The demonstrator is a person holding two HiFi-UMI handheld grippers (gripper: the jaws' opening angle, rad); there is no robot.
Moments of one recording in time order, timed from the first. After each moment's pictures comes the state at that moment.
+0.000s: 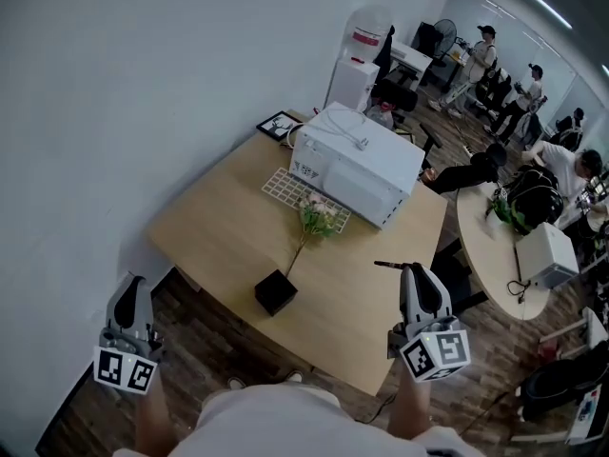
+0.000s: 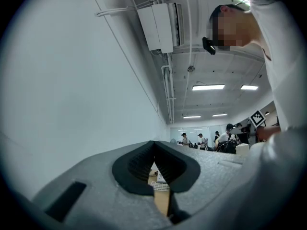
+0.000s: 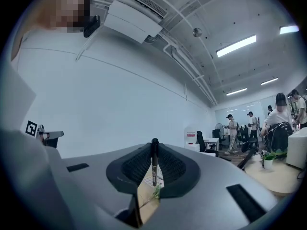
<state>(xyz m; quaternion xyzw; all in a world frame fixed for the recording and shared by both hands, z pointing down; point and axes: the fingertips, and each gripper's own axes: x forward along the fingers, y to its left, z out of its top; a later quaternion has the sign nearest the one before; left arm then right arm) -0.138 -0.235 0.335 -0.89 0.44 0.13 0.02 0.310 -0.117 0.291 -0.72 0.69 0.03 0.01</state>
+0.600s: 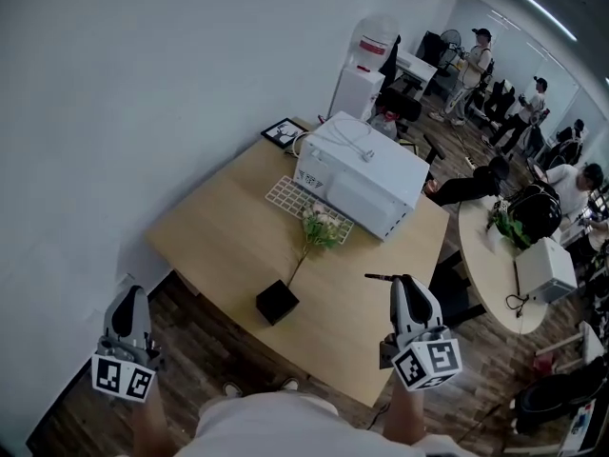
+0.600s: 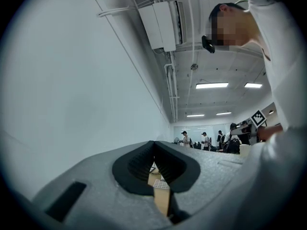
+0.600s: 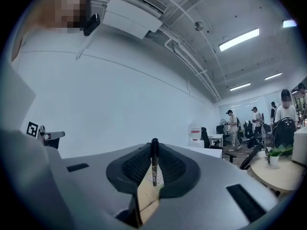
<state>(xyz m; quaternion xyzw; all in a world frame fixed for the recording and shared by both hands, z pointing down) -0.149 -0.242 0.342 -0.88 0.46 0.12 0.01 0.295 -0.142 0.302 -0.71 0.70 0.01 0.00</state>
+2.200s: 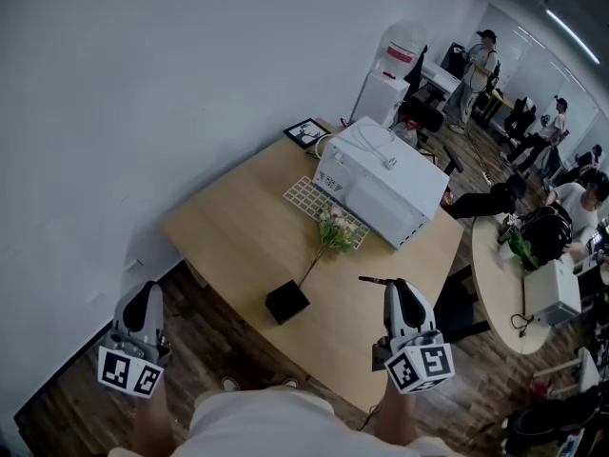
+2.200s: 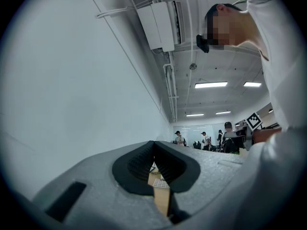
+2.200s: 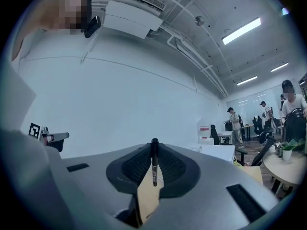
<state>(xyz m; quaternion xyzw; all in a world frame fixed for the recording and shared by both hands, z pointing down) -0.148 -0.234 0.345 -0.88 0.46 0.12 0.02 0.265 -0.169 0.319 -0.67 0.74 0.00 0.01</state>
